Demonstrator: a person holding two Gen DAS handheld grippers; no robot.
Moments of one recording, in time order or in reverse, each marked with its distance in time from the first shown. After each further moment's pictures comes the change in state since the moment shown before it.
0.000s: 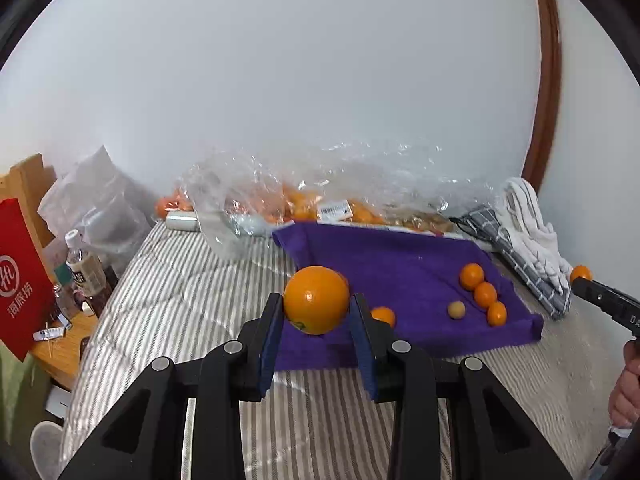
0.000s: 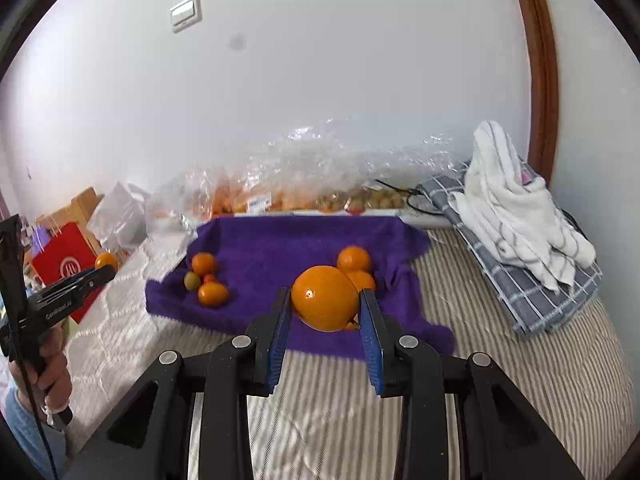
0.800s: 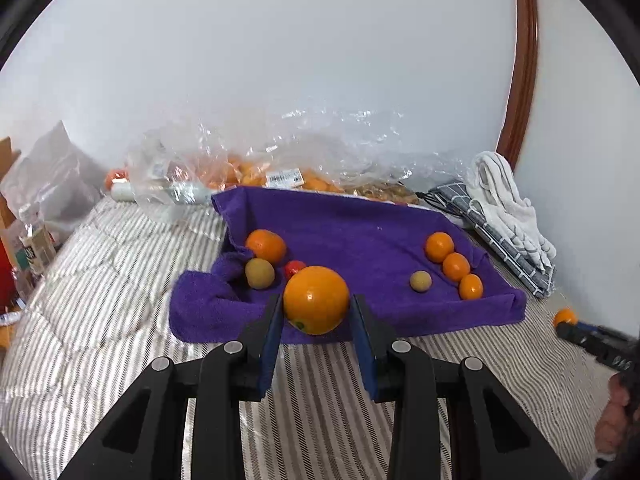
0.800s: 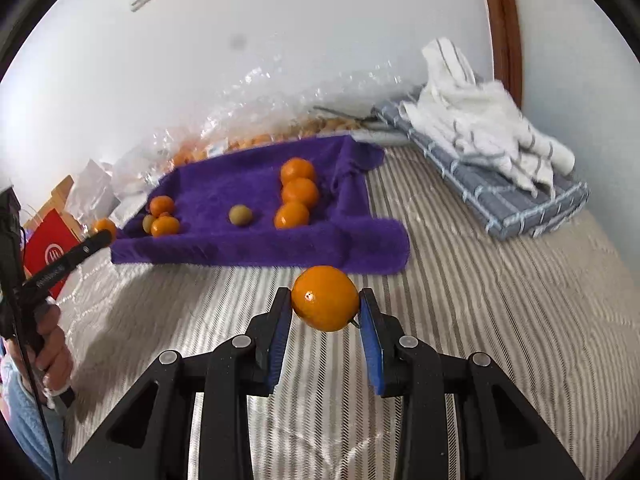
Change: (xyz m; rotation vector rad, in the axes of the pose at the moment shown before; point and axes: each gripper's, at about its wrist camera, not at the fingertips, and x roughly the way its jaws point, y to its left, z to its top) left arm 0.033 -0.044 -0.046 0.017 0.011 -0.105; right arm 0.003 -0.053 -0.071 0.085 0.113 -0.051
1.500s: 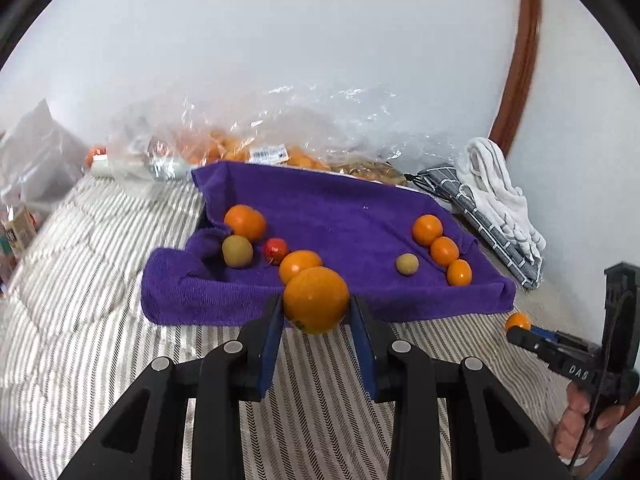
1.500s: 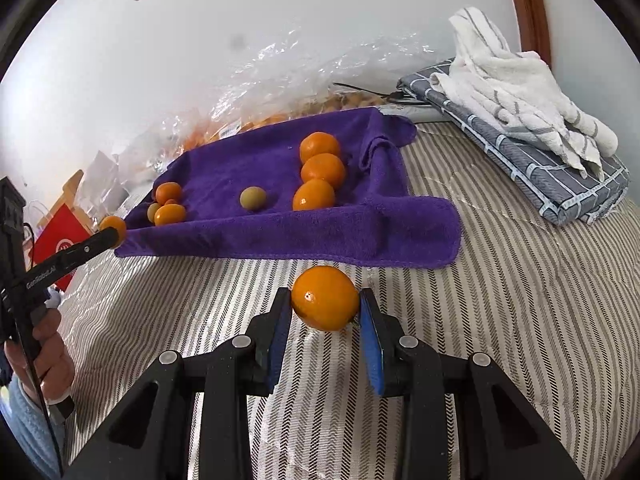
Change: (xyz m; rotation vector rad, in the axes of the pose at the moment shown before) left arm 0.013 -0.006 -0.004 -0.009 0.078 -0.057; right arm 0.047 0.004 -0.008 0.013 0.057 0.082
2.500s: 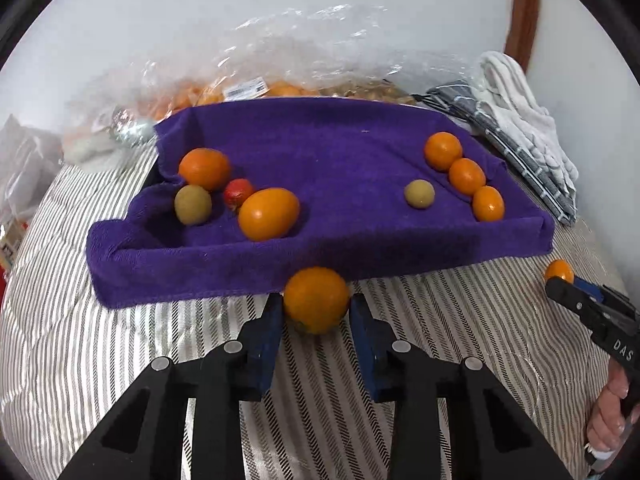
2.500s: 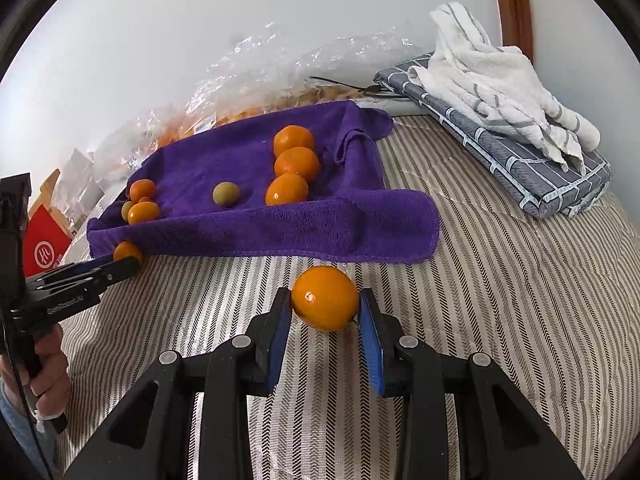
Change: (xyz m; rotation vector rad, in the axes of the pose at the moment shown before) left arm 0.054 -0.032 -0.010 0.109 0.239 0.087; right arm 0.007 -0.001 0.002 0.013 0.027 -0.089
